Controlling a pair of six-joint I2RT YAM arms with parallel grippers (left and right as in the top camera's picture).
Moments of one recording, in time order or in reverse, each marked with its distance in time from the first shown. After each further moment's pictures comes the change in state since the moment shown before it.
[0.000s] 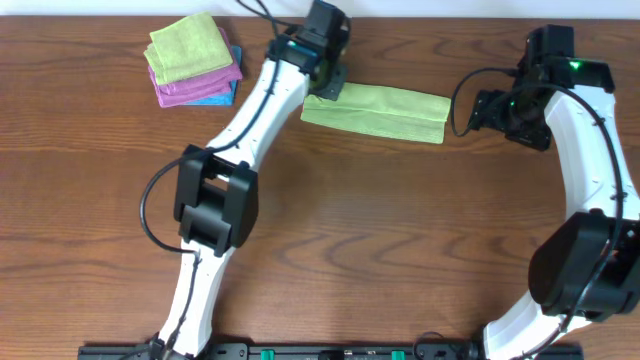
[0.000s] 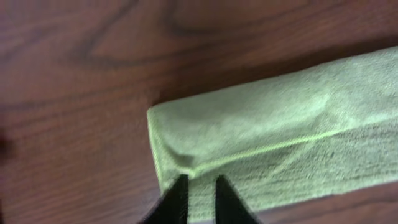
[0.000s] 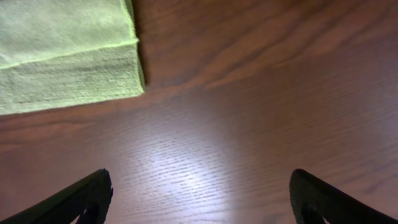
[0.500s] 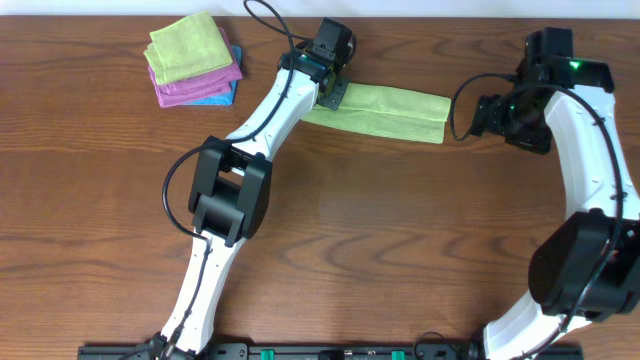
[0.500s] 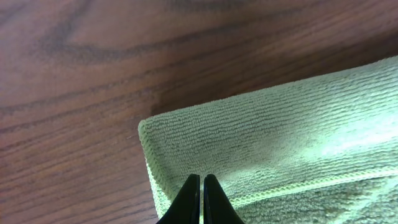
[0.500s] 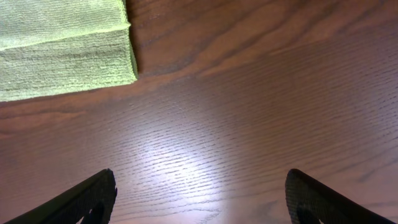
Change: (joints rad) left arm 0.000 0.116 0.000 0.069 -0.061 0.015; right arm 0.000 0.000 0.000 -0.033 0.007 -0.011
